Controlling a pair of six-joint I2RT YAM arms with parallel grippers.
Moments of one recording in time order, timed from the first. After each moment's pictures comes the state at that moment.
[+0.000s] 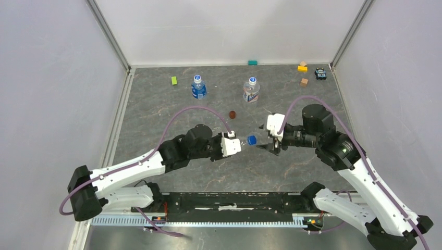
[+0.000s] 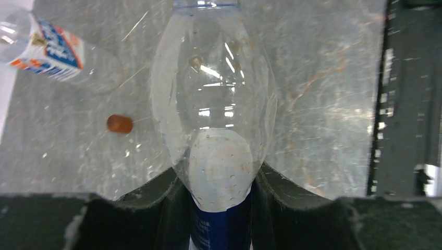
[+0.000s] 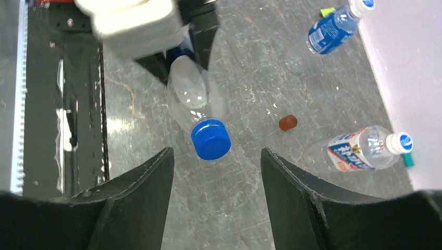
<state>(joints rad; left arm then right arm) -1.04 1.09 0.79 -0.20 0.10 0.48 0.63 0.84 1.10 -0.69 -0.57 -0.54</state>
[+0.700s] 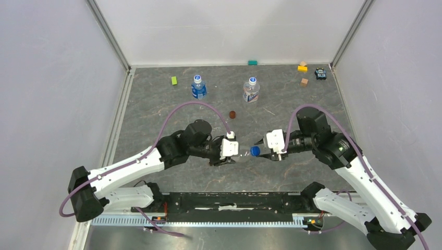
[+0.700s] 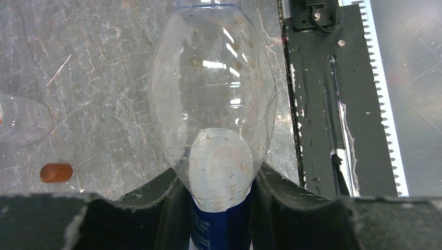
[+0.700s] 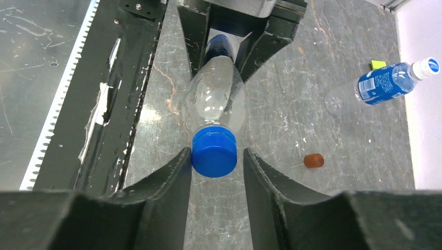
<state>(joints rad) -0.99 1.10 0.87 -0.33 0.47 0.47 0.63 0.85 1.07 -0.83 -0.82 -0.85</state>
